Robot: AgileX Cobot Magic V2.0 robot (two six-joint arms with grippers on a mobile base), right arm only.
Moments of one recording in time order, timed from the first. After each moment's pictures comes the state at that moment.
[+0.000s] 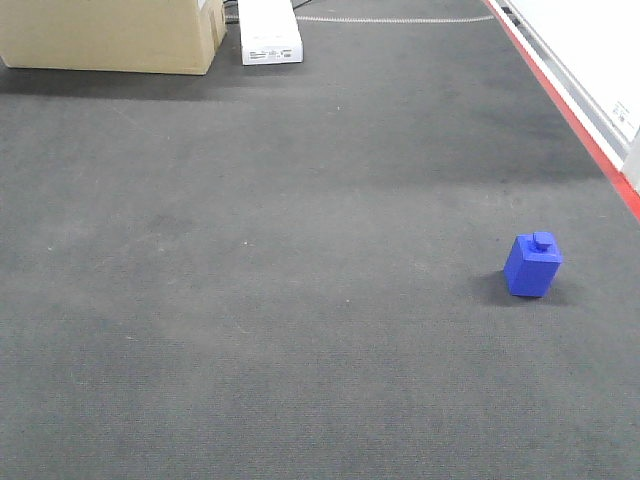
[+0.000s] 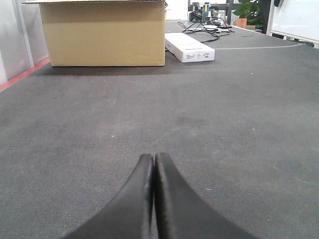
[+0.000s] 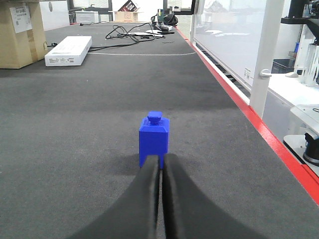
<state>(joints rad) -0.02 -0.01 0.03 -0.16 0.15 0.12</state>
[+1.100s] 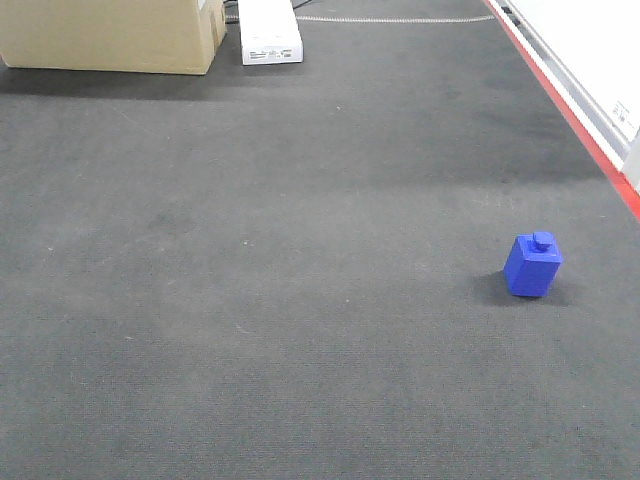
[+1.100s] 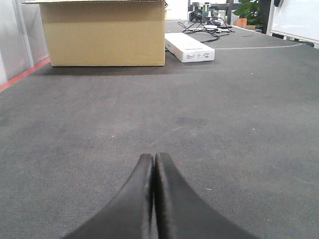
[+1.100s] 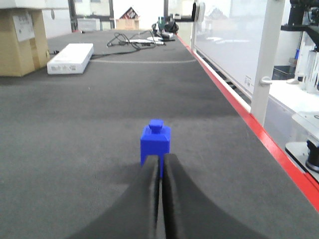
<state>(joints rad) -0.02 -0.01 0.03 -0.15 0.11 0.12</state>
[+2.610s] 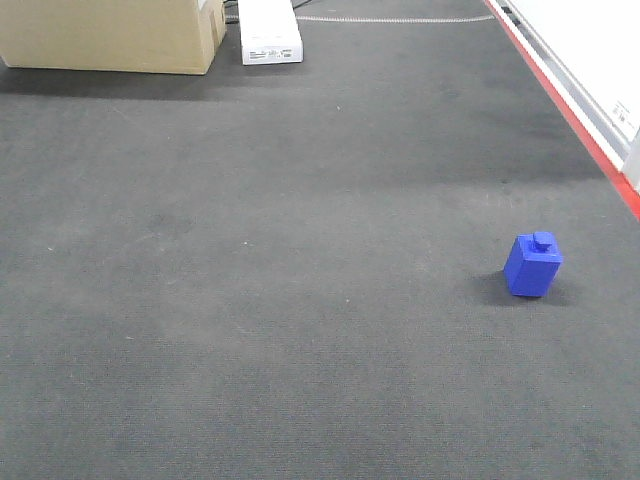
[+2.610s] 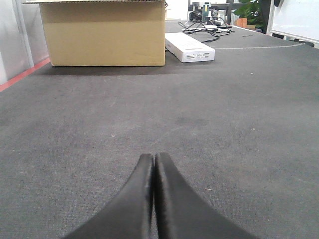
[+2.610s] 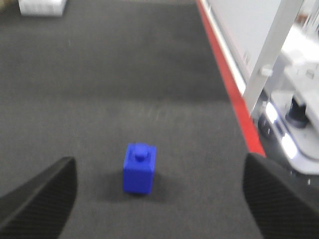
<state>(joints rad) -0.02 0.81 -0.71 -0.15 0.41 0.04</state>
